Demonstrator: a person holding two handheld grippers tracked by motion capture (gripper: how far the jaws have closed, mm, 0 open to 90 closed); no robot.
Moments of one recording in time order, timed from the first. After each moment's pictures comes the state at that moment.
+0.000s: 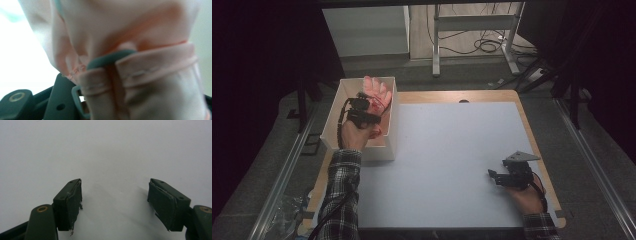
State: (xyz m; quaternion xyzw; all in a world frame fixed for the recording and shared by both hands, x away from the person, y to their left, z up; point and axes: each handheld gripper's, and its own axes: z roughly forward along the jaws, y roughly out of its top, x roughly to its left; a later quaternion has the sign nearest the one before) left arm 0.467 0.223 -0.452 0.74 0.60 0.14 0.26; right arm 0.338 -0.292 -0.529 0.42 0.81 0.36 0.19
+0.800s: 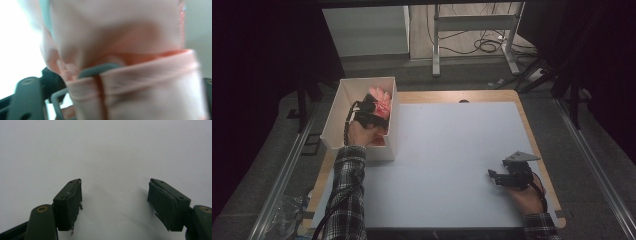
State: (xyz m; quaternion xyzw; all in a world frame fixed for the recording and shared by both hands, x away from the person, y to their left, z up) left arm 0.495 0.219 -0.487 0.75 0.62 0.09 0.21; right arm 0.338 -0.292 -0.529 0.42 0.81 0.35 0.20
